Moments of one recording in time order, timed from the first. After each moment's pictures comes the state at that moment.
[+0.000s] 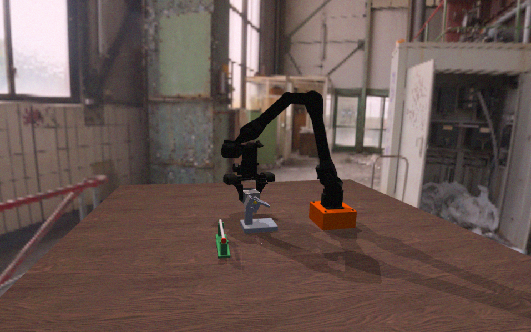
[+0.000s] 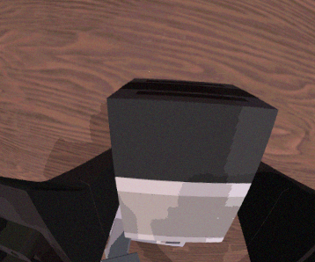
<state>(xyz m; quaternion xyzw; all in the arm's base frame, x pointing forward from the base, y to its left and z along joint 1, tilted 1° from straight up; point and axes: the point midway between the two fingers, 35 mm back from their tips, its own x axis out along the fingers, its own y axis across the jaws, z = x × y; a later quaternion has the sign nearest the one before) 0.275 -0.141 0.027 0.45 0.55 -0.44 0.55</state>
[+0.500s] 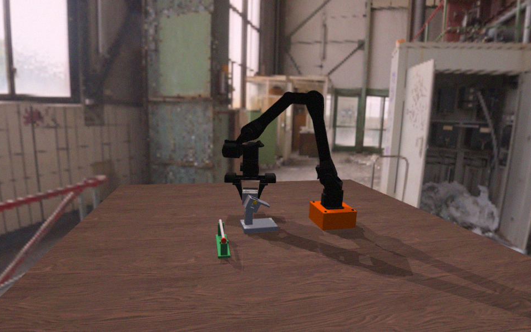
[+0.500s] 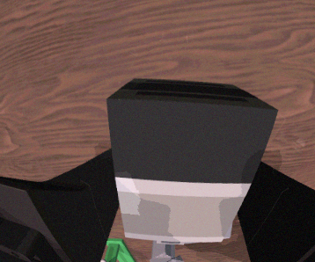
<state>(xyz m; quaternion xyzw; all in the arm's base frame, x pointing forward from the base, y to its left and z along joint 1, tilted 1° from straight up) 0.272 -0.140 0.027 0.55 0.46 -0.53 0.46</state>
